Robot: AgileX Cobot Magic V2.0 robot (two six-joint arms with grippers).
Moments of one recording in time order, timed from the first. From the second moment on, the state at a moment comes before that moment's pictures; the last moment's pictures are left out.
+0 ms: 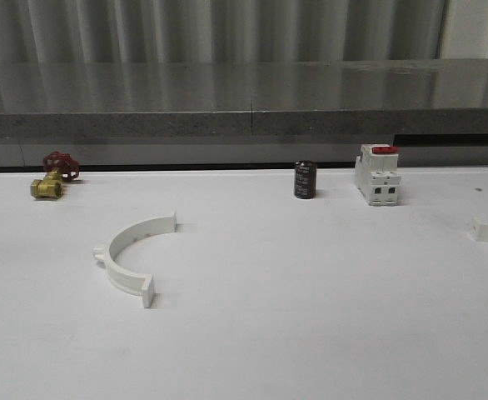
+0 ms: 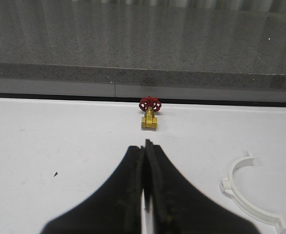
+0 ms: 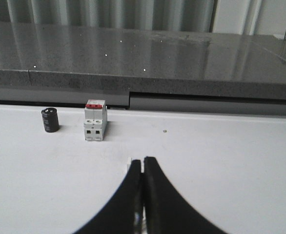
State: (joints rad) left arm 0.03 0.30 -0.41 -0.18 0.43 0.14; right arm 0.03 0.05 -0.18 -0.06 0.31 0.04
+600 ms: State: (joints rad) left arm 0.03 0.30 -0.41 -0.18 0.43 0.14; right arm 0.03 0.69 -0.68 -0.03 0.84 0.04
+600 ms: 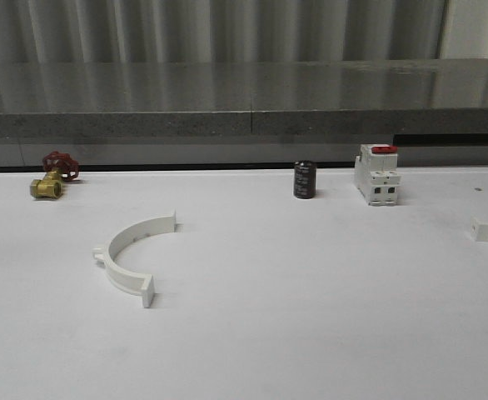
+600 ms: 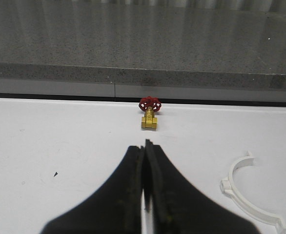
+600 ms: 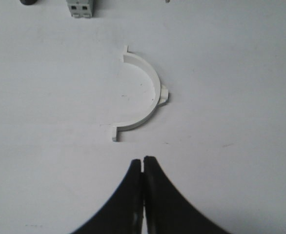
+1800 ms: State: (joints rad) left arm 0.03 0.30 -0.41 -0.18 0.43 0.14; right arm -0.09 1.70 -1.07 -0.04 0.81 0.15
